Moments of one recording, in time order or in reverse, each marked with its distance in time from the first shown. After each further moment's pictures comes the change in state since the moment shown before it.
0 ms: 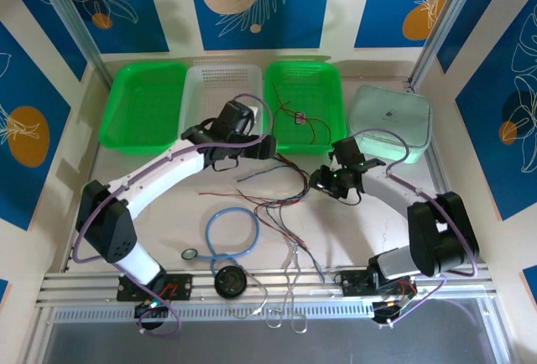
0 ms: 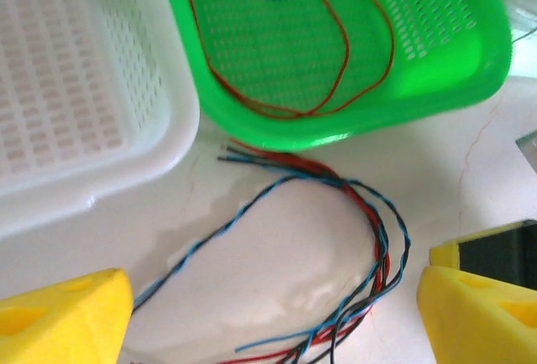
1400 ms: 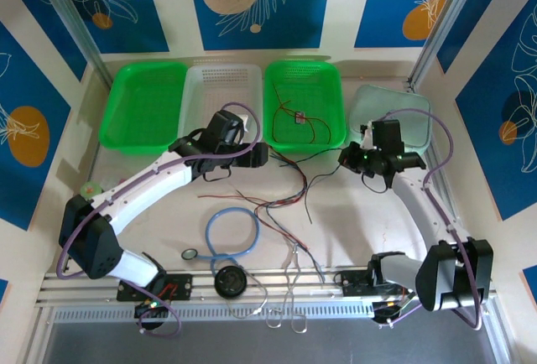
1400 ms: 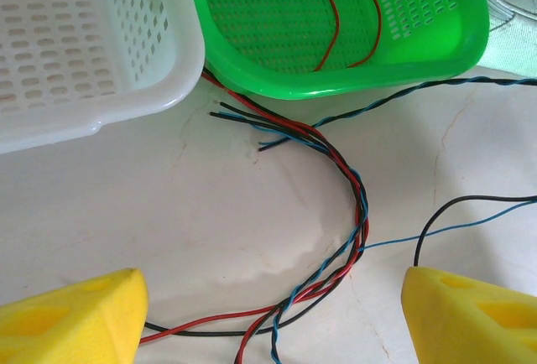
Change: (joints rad) left arm 0.000 -0.126 -0.114 0.021 0.037 -0.065; right arm -0.235 -0.268 0.142 -0.174 -0.028 -0.162
